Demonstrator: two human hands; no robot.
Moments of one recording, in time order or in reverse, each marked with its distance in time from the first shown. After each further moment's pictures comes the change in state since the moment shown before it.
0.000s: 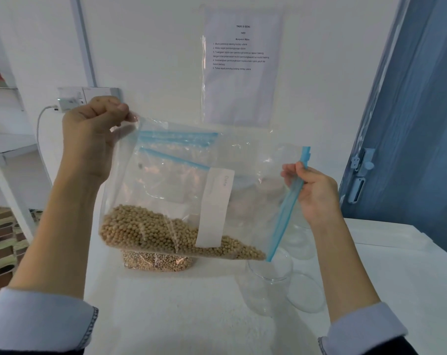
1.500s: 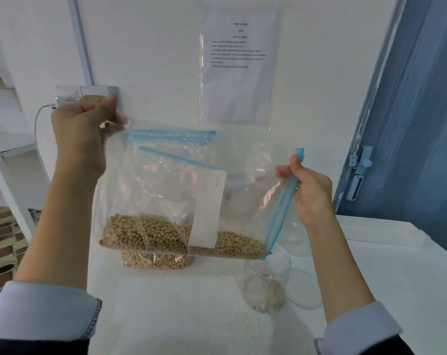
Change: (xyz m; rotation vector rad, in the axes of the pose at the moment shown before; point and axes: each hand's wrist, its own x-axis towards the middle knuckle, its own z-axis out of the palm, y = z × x) left_hand -0.001 0.001 0.001 0.068 0.128 0.007; right_hand -0.010 0.003 0.007 -0.157 0.071 -0.030
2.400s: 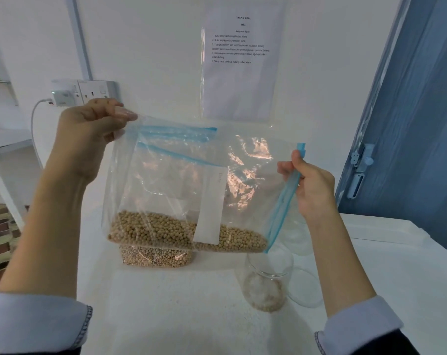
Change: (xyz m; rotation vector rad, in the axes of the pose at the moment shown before) left_hand 0.004 -0.010 -0.017 0.184 -0.202 -0.034; right_hand -0.002 -0.006 0.008 0.062 0.026 0.048
